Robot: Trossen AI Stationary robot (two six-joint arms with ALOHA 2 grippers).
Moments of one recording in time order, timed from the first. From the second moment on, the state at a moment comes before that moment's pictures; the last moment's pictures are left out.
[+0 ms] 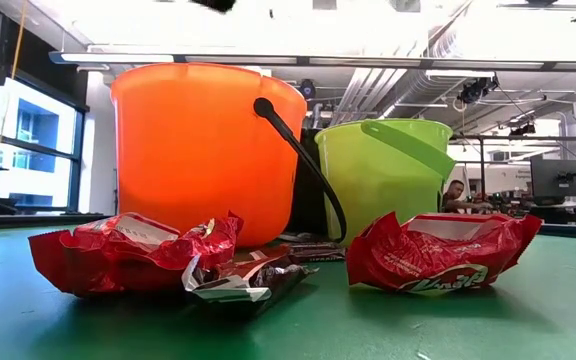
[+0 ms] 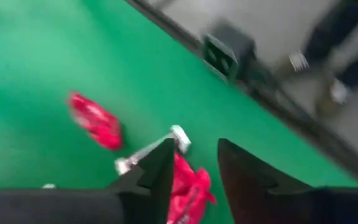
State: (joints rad) left arm -0.60 1.82 1.26 -0.27 -0.02 0.23; right arm 0.55 1.60 1.56 -1.01 0.55 1.01
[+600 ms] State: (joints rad) left arm -0.52 2.04 1.26 -0.04 0.04 0.51; right arm 0.60 1.69 1.56 -1.05 0.59 1.18
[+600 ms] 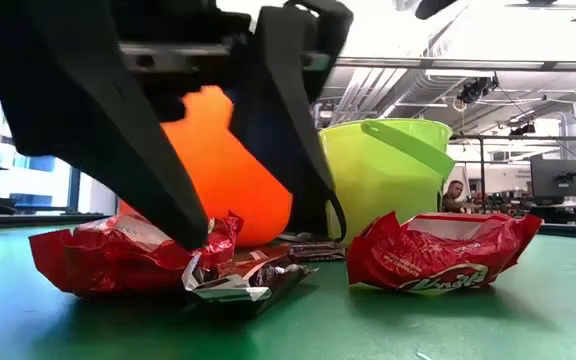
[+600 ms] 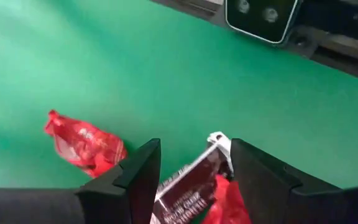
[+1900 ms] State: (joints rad) left arm -0.50 1.93 1.25 -0.21 0.03 0.38; right arm 0.60 1.71 1.56 -1.12 0.55 1.19
